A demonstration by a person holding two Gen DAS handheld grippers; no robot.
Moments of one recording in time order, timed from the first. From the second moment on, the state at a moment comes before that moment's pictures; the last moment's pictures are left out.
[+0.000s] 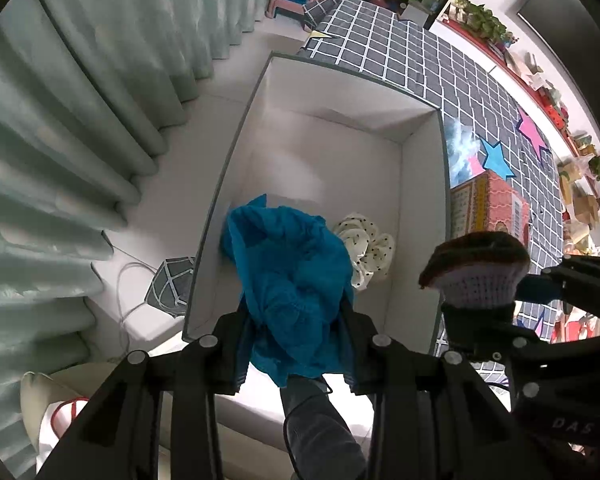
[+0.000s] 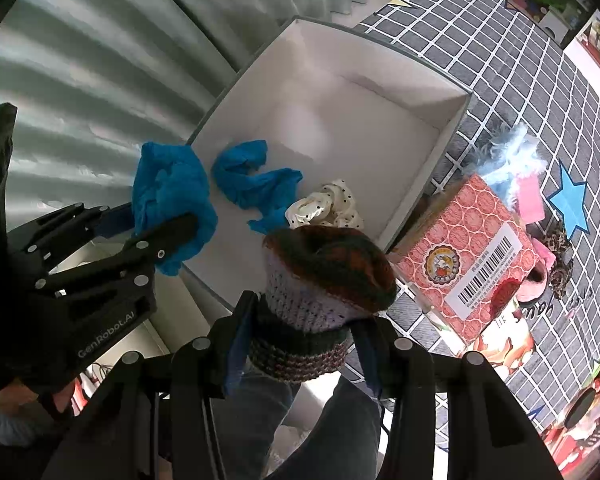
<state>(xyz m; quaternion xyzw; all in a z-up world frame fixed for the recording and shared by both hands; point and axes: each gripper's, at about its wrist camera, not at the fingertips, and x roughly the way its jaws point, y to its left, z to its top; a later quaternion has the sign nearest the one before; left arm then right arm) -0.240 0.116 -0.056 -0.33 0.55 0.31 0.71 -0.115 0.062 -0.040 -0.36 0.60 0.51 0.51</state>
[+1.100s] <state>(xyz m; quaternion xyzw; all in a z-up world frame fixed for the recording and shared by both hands) -0.230 0.121 -0.060 -0.33 0.55 0.31 0.70 -0.083 0.059 -0.023 -0.31 0.59 0.50 0.55</state>
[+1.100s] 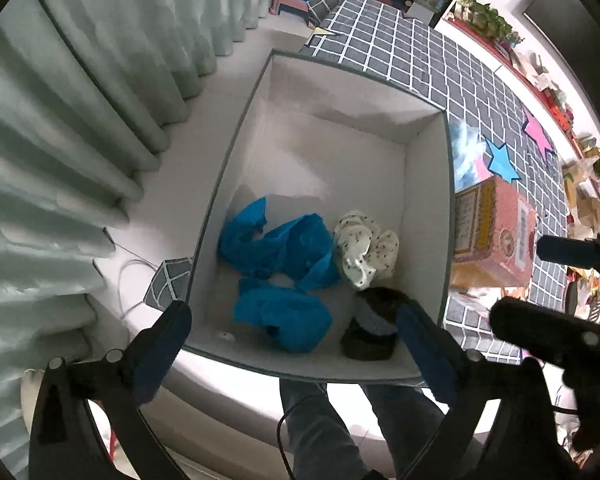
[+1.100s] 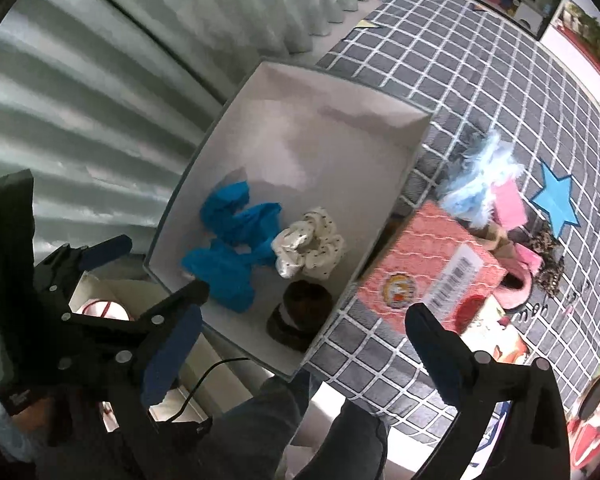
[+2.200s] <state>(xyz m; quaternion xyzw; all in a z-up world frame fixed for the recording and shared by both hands) 0.000 0.113 -0.024 -0.22 0.62 0.21 0.72 0.181 -0.071 -0.166 -0.05 0.77 0.24 0.59</state>
